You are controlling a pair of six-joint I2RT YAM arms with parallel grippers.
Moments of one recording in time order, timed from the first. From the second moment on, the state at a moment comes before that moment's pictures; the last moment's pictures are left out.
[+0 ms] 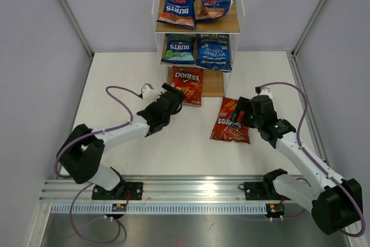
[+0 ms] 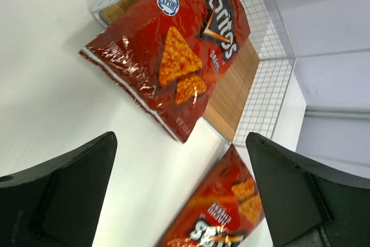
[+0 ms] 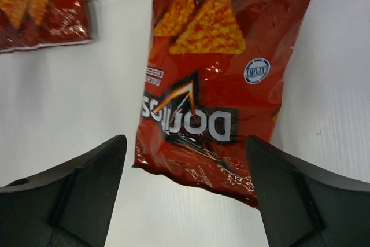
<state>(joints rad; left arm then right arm) -0.74 1.52 0.88 0.00 -0.62 -1.40 0.38 0.97 0.68 -0.39 0.13 0.57</state>
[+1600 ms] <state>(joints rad) -0.74 1.26 0.71 -0.06 -0.02 -0.81 0.30 1.08 0.55 -0.26 -0.02 0.70</state>
